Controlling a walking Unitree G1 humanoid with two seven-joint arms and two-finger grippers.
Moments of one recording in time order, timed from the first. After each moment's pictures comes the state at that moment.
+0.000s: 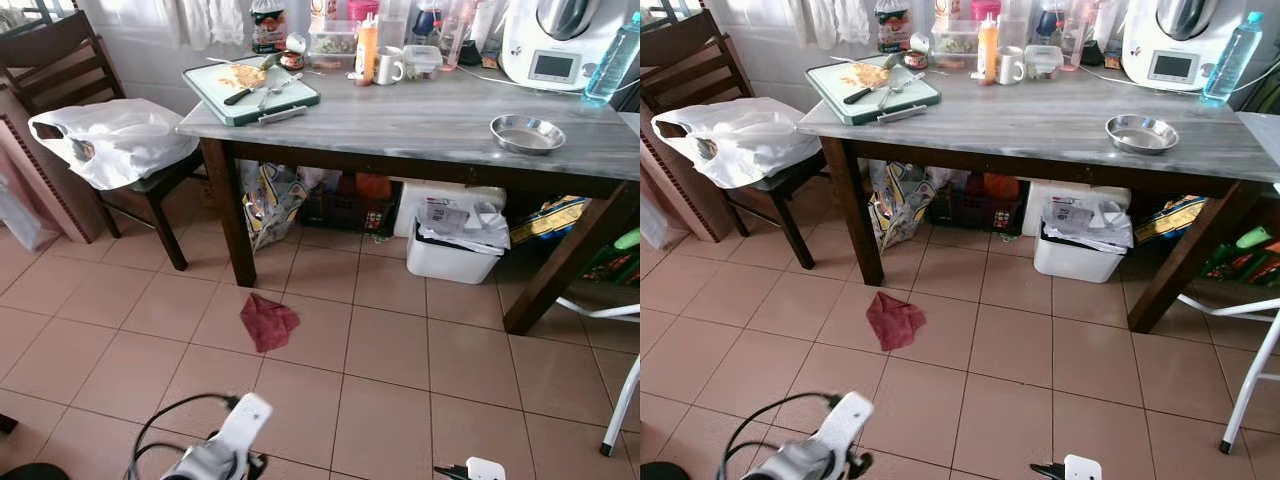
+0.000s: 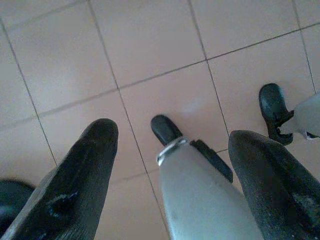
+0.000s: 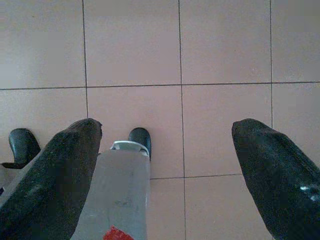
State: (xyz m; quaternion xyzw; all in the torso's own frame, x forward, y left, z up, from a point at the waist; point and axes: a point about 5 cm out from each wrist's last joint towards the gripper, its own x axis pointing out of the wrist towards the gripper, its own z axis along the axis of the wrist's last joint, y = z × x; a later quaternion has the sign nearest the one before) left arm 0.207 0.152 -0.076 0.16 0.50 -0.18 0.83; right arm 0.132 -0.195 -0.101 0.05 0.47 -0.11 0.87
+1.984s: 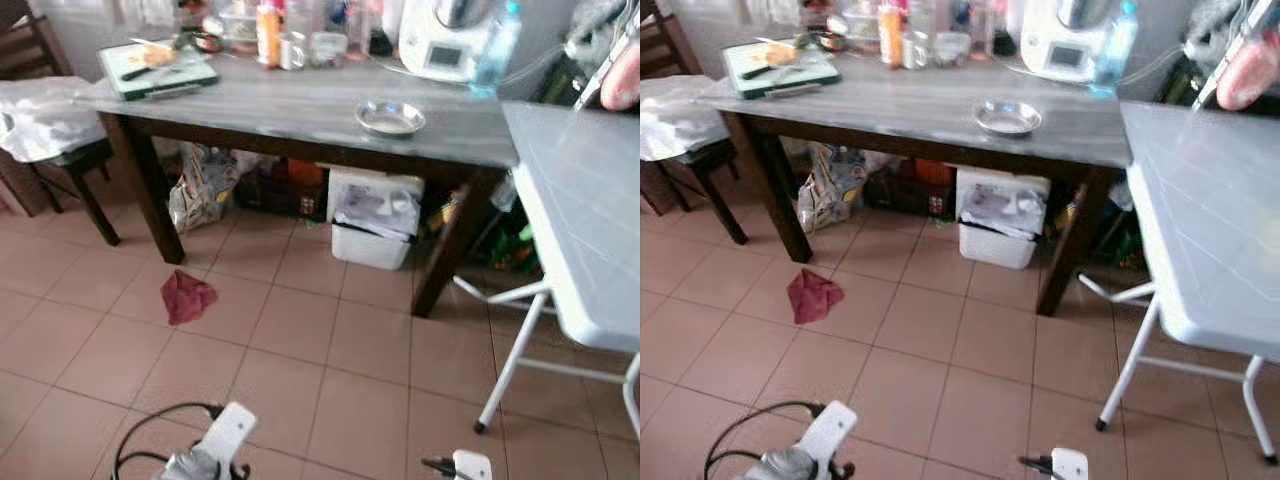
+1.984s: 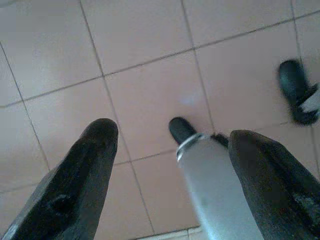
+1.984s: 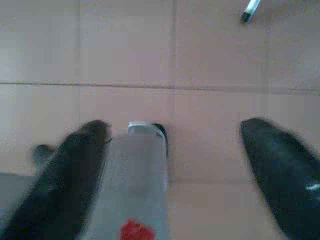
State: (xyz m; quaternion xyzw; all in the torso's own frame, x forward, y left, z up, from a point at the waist) left arm 0.202 0.165 -0.078 0.19 0.50 -0.19 0.82; right arm 0.139 -0.184 -0.101 0.05 0.47 -0.09 0.88
